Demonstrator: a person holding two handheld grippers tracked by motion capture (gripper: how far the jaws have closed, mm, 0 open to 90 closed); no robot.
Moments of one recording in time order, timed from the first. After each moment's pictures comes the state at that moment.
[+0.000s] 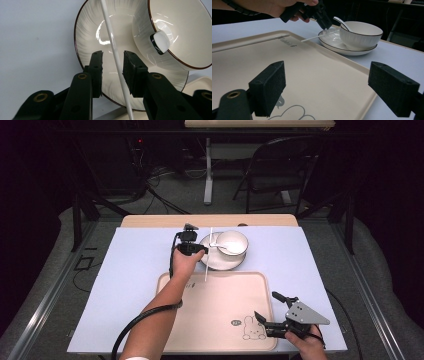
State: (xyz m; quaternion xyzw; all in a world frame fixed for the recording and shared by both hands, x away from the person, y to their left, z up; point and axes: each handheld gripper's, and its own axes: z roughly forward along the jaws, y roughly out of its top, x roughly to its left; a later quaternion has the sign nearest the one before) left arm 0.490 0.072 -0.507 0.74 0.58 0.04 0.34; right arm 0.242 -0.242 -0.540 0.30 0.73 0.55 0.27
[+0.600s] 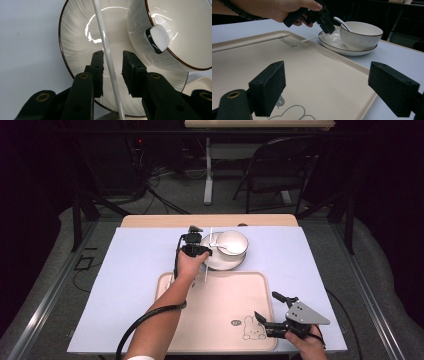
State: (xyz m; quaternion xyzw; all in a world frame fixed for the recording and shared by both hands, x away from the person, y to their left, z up) left arm 0.492 0.058 -0.517 0.74 0.58 0.02 0.33; right arm 0.242 -0.242 -0.539 0.30 0.73 0.55 0.27
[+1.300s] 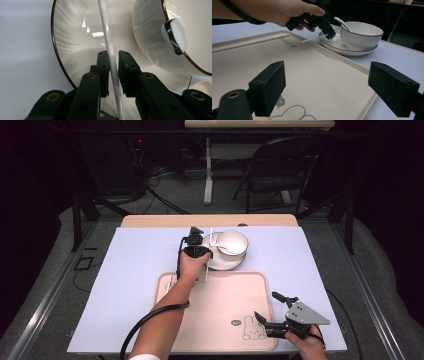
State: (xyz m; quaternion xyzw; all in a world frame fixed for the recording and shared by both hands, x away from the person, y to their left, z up) left arm 0.497 0.054 -0.528 0.72 0.61 -0.01 0.32; right arm 0.242 -0.242 -0.539 0.30 0.73 0.55 0.27
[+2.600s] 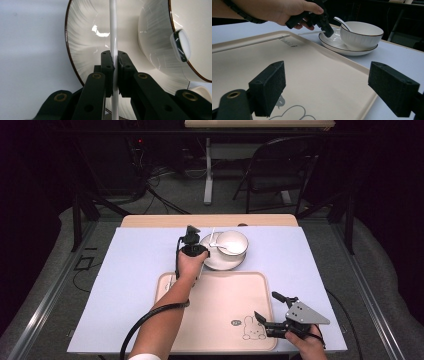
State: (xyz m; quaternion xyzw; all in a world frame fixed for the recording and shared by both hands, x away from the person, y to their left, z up) left arm 0.499 0.063 -0.524 0.70 0.63 -0.02 0.33; right arm 0.242 -0.243 -0.540 0.30 0.73 0.55 0.27
